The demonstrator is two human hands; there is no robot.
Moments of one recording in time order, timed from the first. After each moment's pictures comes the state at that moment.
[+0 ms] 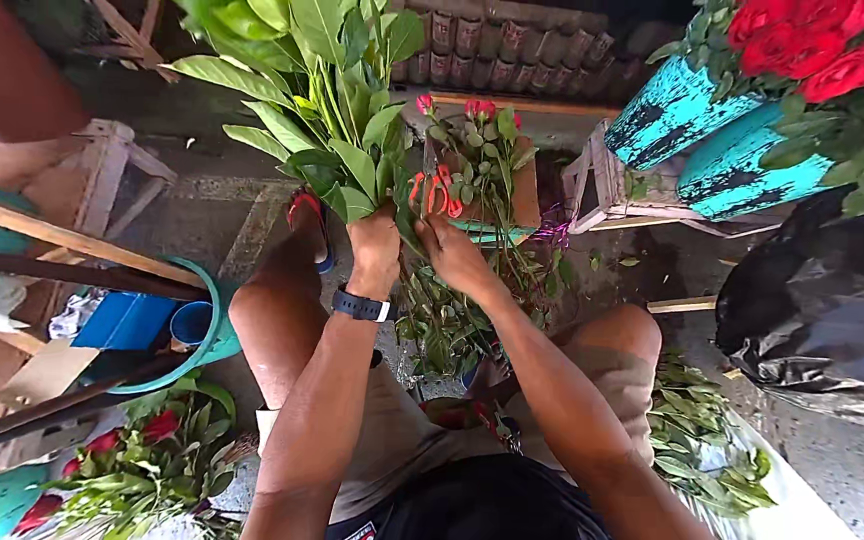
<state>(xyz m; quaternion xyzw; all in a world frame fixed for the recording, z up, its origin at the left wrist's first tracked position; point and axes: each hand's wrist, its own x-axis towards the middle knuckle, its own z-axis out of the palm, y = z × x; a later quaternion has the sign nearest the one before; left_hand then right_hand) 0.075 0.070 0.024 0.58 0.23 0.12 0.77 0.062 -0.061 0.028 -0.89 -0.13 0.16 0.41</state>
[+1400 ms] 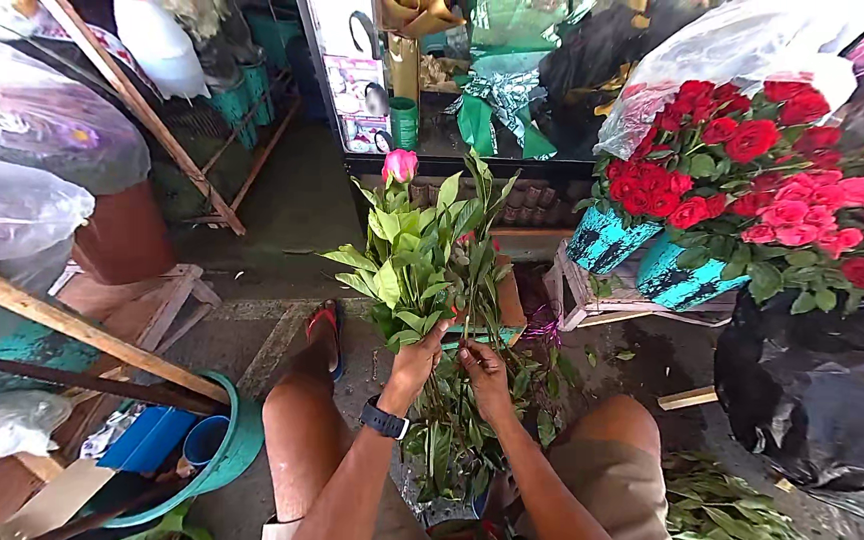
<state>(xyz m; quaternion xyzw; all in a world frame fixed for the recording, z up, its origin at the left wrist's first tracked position) 0.041 0.044 0.028 0.57 0.05 -0.05 0.82 0.021 -0.110 -0.054 -0.60 0.02 -0.03 0.80</state>
